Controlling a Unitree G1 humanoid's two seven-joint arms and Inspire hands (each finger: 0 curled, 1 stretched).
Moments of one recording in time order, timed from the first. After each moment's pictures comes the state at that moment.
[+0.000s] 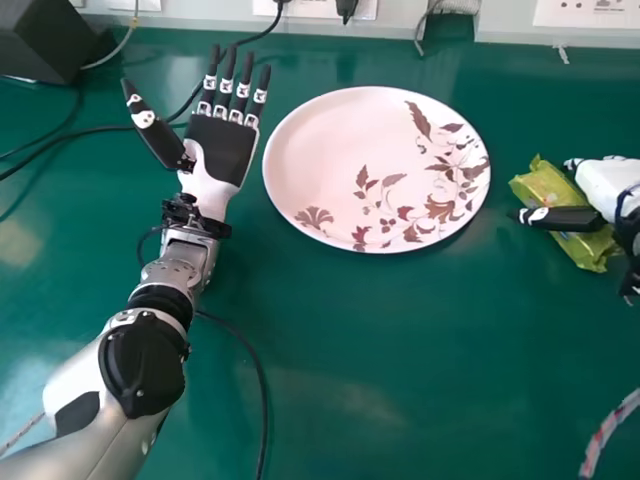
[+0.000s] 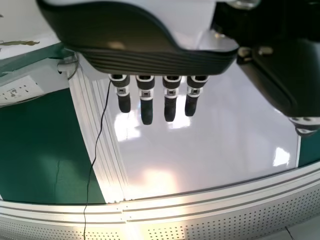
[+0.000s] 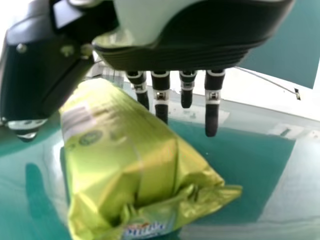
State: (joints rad) left arm -1.03 0.10 0.84 1.32 -0.73 0.09 -1.00; right arm -0.39 -0.87 0.12 0.01 -1.02 0.29 0.59
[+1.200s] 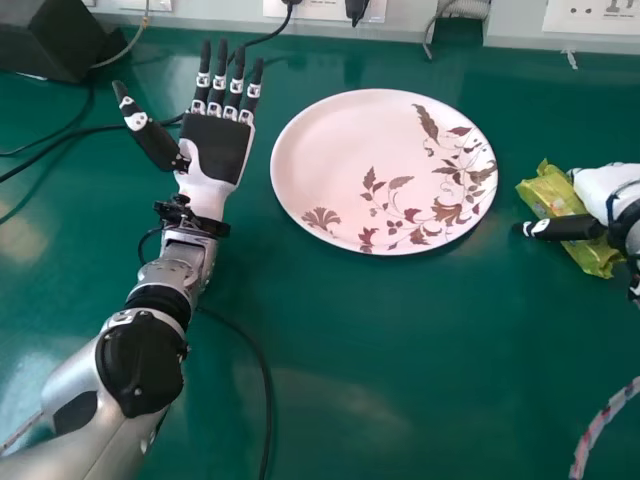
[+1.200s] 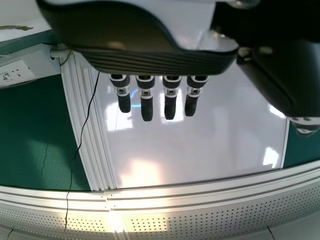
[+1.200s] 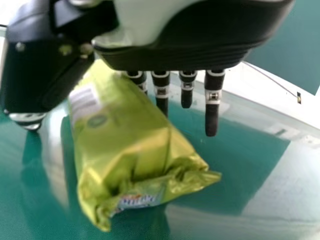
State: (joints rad) left arm -1.03 0.11 0.86 1.32 -0.77 0.16 -1.00; right arm -0.32 -0.94 0.15 -0.09 -1.07 0.32 0.75
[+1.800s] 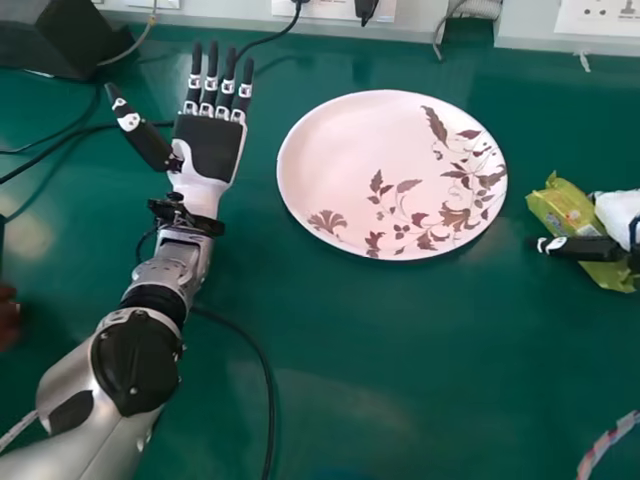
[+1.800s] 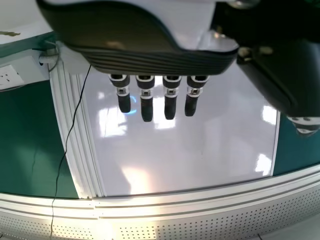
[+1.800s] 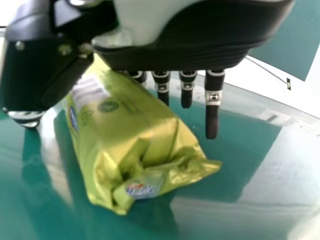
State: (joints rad) left arm -1.03 0.12 0.86 1.32 -0.80 0.17 -0.98; right arm -0.22 -0.96 0.10 -0.19 -1.07 0.41 0.80
